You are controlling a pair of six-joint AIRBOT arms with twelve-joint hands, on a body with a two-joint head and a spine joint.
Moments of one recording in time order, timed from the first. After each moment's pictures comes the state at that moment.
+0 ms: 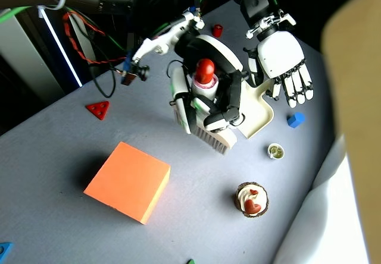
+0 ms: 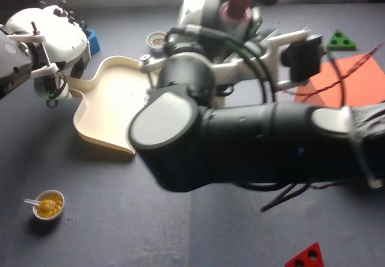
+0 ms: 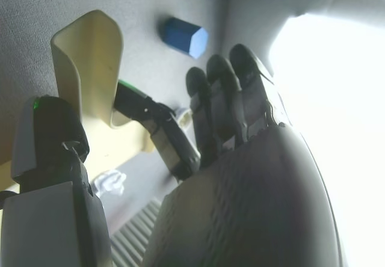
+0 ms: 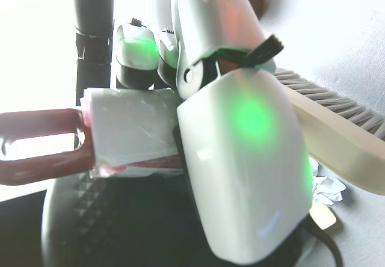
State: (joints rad) left arm 0.44 -1.16 1.39 -1.05 -0.38 2.27; right arm -0.03 -1.54 1.35 -1.63 -1.42 -0.59
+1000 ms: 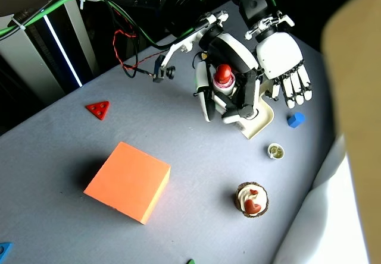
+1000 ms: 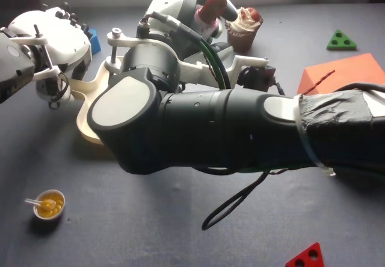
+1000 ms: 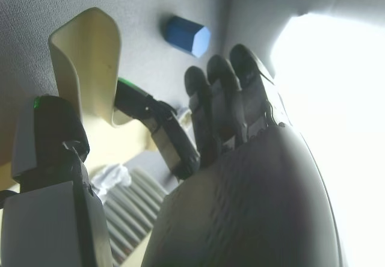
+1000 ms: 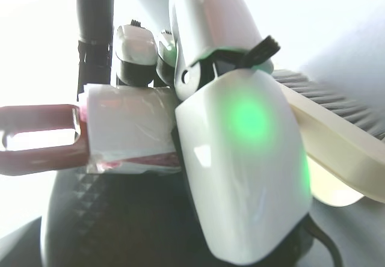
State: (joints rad) left arm 0.45 -1.16 1.39 -1.05 -0.39 2.26; right arm 0.01 -1.63 1.48 -1.62 -1.35 -0.17
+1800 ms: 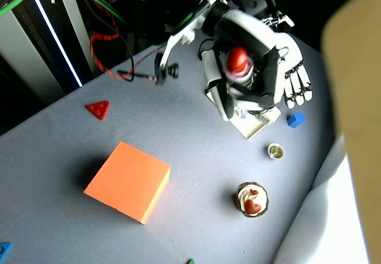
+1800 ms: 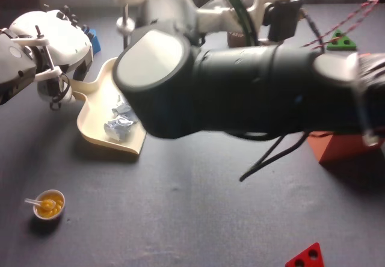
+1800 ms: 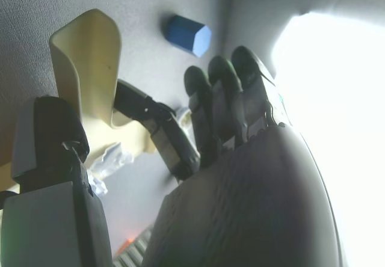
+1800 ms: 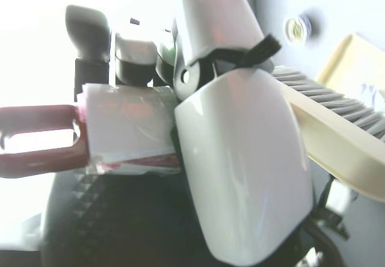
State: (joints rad) left arm 0.45 -1.17 1.39 -1.06 -0.40 2.26; right arm 0.06 -1.53 1.40 -1.69 -1.28 -0.41
